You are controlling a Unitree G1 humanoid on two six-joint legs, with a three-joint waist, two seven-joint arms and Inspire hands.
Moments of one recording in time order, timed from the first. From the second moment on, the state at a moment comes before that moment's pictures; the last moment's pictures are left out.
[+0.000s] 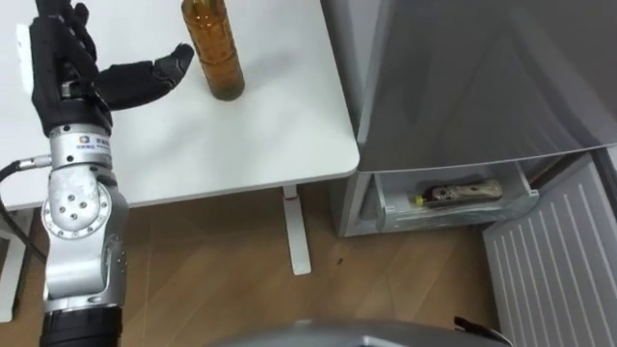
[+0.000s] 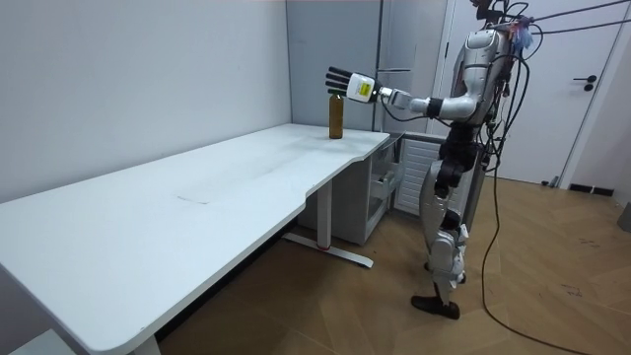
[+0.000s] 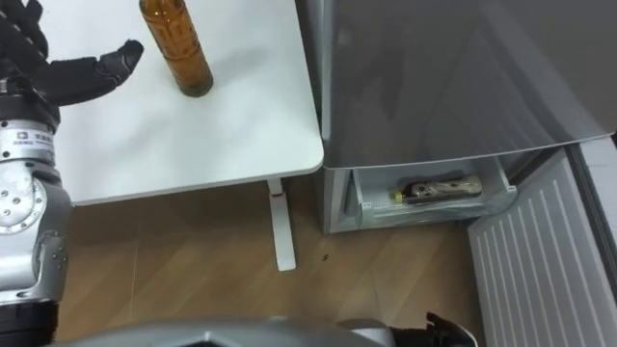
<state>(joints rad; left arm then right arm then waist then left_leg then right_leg) 0.11 0.22 0.17 -0.12 -0.17 -0.17 0.10 0.14 -0.25 -0.12 1.29 0.10 -0.07 0.14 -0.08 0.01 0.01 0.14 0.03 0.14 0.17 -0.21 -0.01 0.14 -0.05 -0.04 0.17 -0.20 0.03</state>
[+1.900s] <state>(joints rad) -0.17 0.28 0.15 0.33 -0.40 -0.04 0.08 0.17 -0.25 -0.17 1.32 -0.05 0.09 0.10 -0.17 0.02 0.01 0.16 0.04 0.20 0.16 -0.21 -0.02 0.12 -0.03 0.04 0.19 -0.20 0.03</state>
